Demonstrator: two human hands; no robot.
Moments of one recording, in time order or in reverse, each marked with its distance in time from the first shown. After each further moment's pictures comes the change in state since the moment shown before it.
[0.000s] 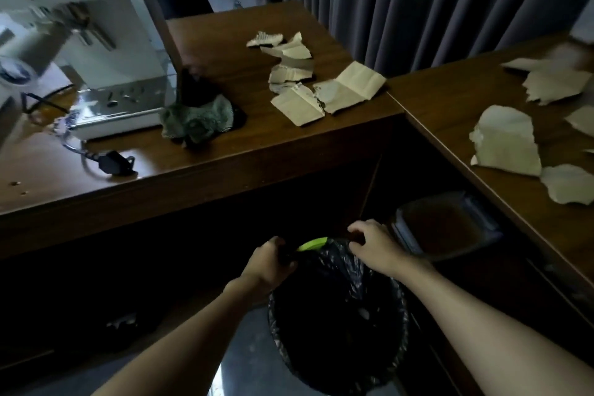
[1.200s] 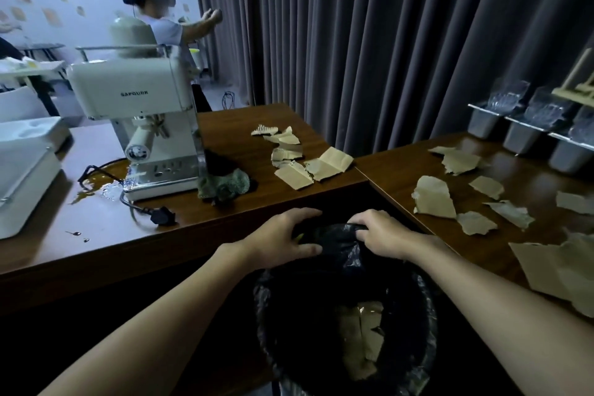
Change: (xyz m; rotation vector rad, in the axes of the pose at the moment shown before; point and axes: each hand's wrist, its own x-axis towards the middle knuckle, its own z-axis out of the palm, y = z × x) left_hand -0.087 0.126 -0.150 0.085 0.004 0.647; right_hand -0.110 -0.127 -0.106 -0.205 0.239 -0.107
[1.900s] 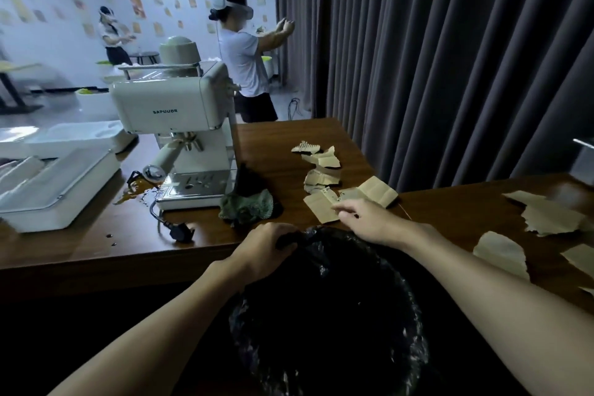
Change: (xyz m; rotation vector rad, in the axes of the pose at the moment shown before) left_hand 0.025 -0.043 -0.031 0.210 0.286 -0.214; right_hand 0.129 -0.040 -0.031 0.057 -0.122 -0.334
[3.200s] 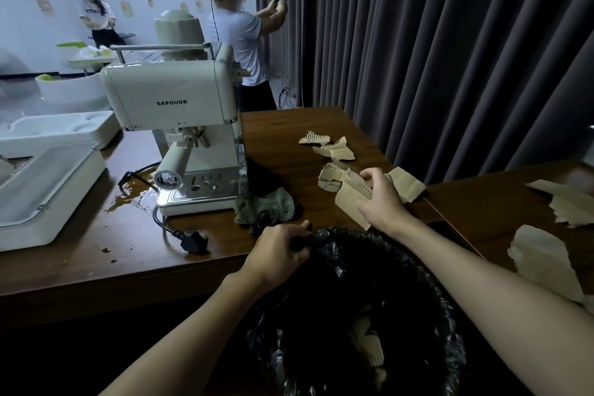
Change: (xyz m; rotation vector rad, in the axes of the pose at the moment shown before) left_hand 0.006 -0.046 0.004 -0.235 -0.013 -0.057; right_hand 0.050 -0.019 0.032 0.124 0.482 0.215
